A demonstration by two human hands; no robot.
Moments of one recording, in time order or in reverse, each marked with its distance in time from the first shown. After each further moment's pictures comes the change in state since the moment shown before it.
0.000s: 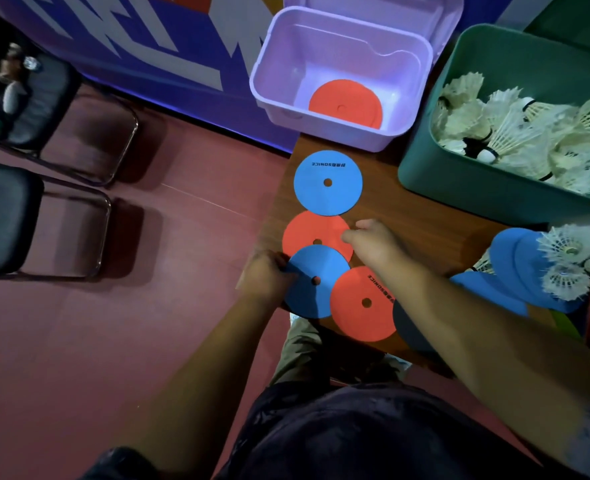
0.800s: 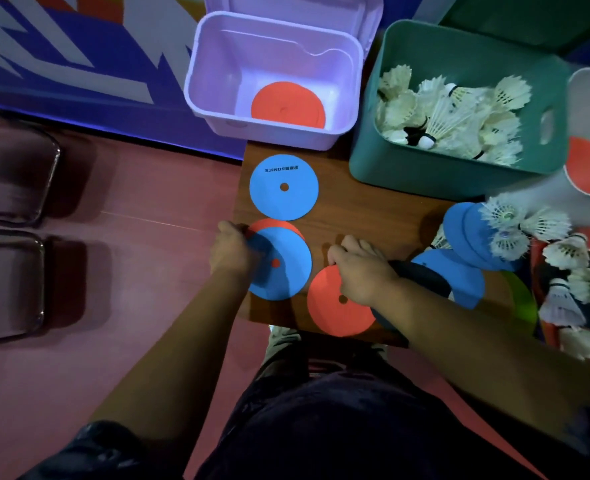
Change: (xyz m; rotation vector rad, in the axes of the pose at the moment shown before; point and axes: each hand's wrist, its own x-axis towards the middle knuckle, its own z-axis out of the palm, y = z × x) left_hand 0.070 0.041 -0.016 0.199 0.038 0.110; right_hand -0.017 0.063 -0.015 -0.974 -0.090 -0.292
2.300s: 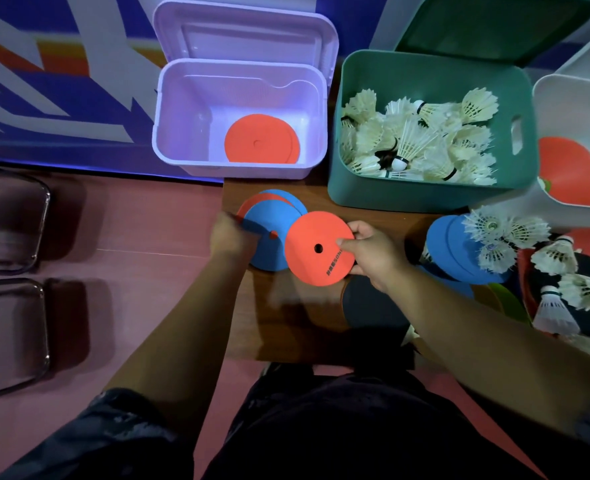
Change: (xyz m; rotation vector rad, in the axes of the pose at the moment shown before) left_hand 0.069 0.086 -0.004 -0.034 0.015 0.037; right_hand 0.041 0.043 -0.047 1.474 0.244 0.350
